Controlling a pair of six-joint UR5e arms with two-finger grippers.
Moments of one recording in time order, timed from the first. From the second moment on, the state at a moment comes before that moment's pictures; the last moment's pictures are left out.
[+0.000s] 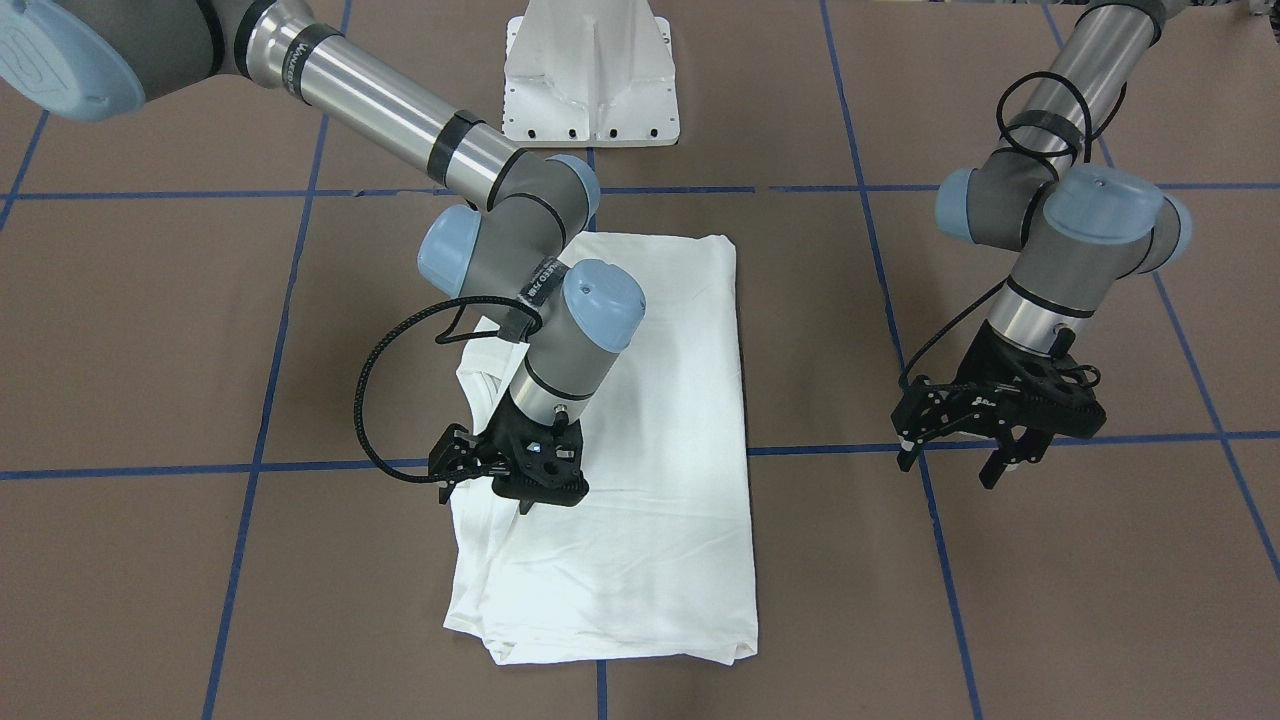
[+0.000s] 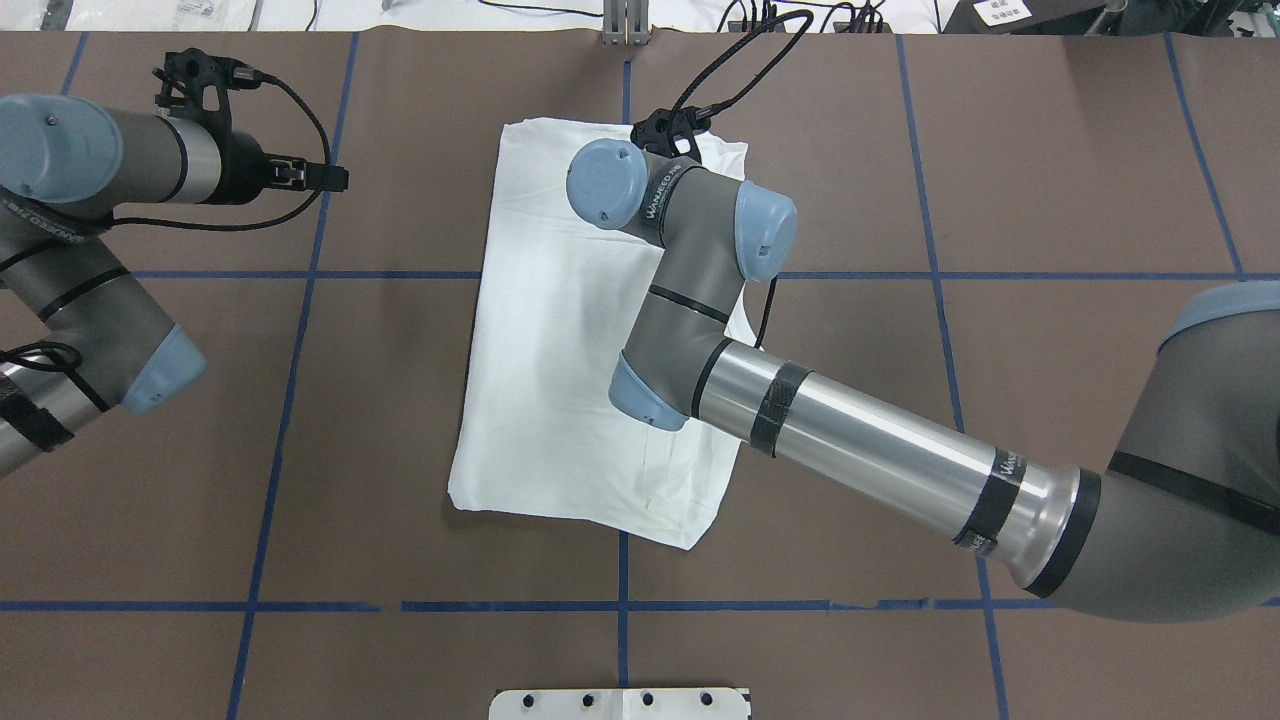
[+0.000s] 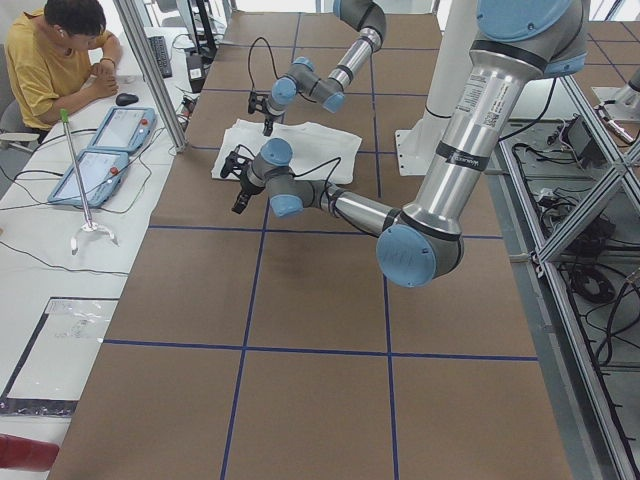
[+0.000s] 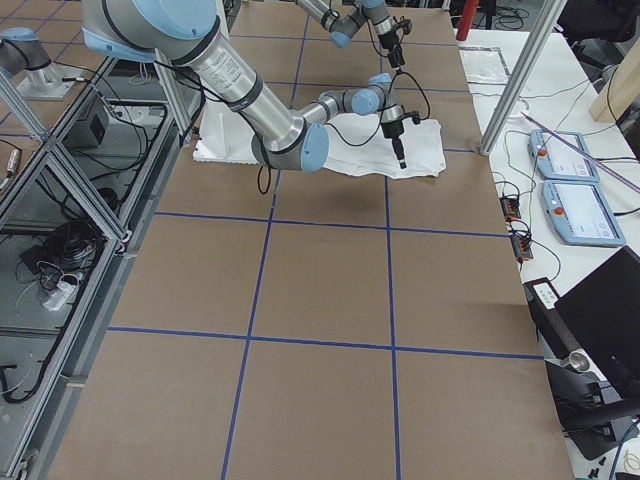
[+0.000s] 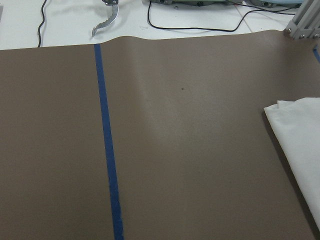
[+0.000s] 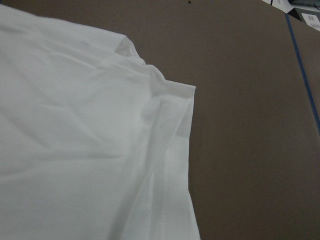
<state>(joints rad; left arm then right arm) -0.90 -1.96 -1.43 -2.43 -1.81 -0.89 0.60 -0.53 0.98 -1.63 1.39 1.04</state>
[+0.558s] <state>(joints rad) -0.89 -1.96 -1.44 -2.44 -1.81 -0.89 0.63 -0.69 1.15 -1.70 1.34 0.90</state>
